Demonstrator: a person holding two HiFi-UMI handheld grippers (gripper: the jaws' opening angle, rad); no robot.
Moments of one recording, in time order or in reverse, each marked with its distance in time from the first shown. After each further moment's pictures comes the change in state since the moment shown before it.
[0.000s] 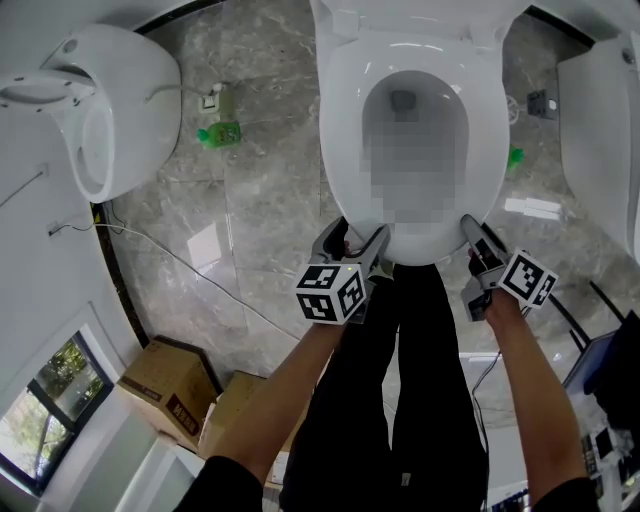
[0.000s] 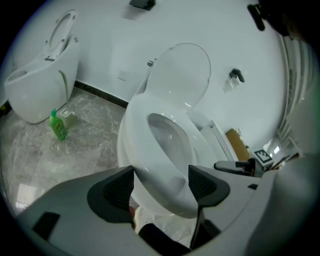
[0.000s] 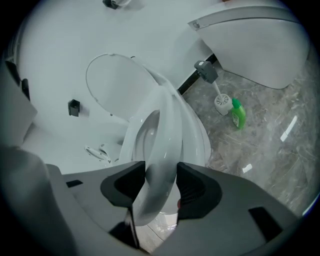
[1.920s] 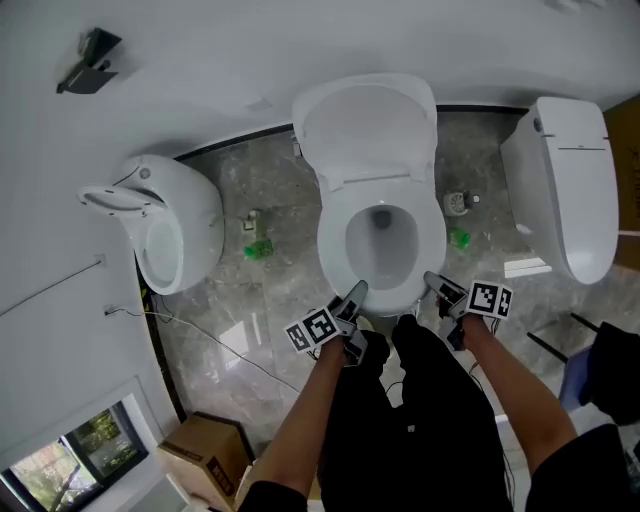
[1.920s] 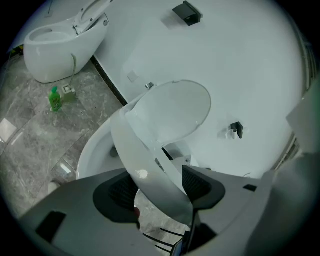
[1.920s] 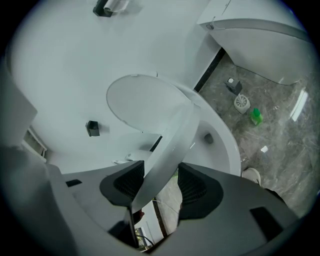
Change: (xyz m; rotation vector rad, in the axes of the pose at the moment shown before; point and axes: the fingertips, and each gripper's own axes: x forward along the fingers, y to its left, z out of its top) left arm -0.092 -0.131 0.177 -0.459 -0.037 -0.205; right arm -0.098 0.168 0.109 0.156 0.093 0.172
